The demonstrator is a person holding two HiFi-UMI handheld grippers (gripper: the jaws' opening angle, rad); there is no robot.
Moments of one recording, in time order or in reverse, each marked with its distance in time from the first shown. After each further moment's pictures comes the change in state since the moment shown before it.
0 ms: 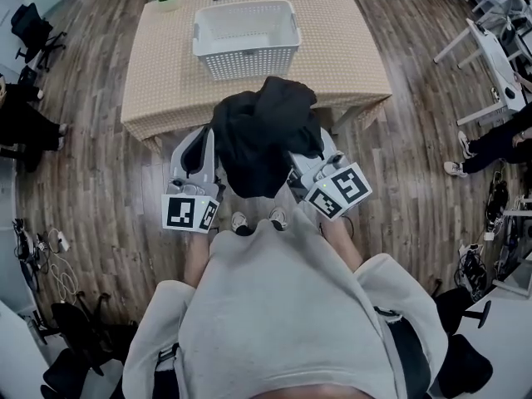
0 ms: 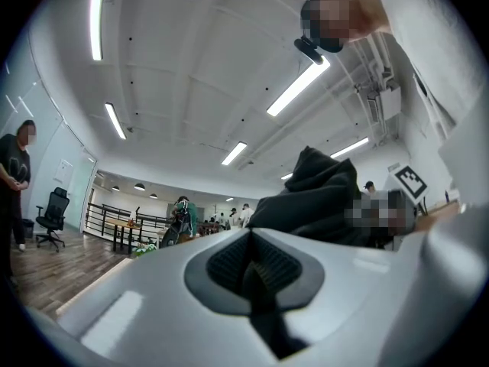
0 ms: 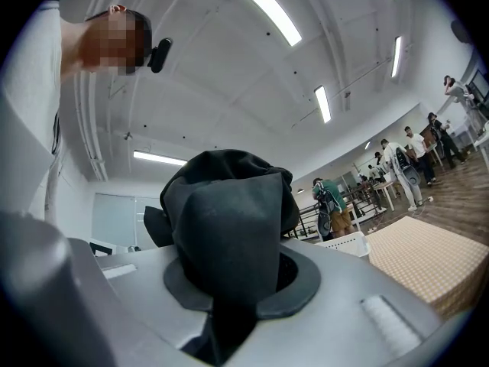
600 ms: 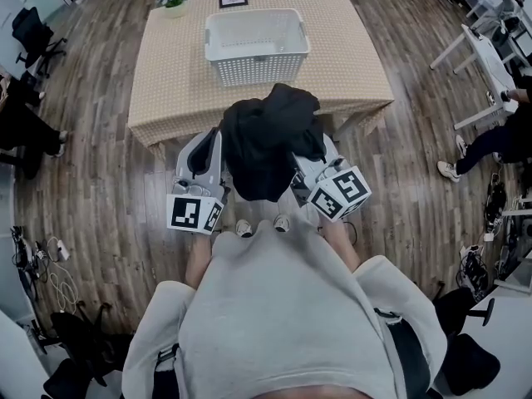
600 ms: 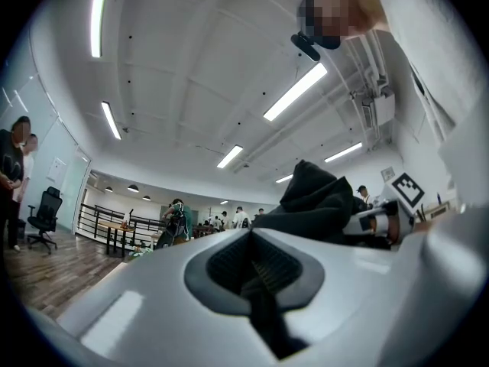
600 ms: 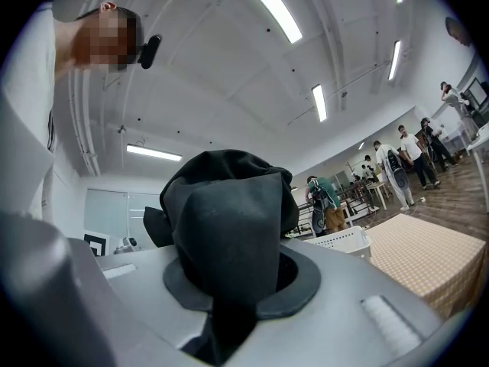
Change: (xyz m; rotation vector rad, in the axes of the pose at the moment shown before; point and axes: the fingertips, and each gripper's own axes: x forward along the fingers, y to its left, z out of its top) left arm -0.018 0.027 0.008 -0.001 -0.026 -0.050; right arm 0.018 0.021 -0.024 -0.001 0.020 -0.056
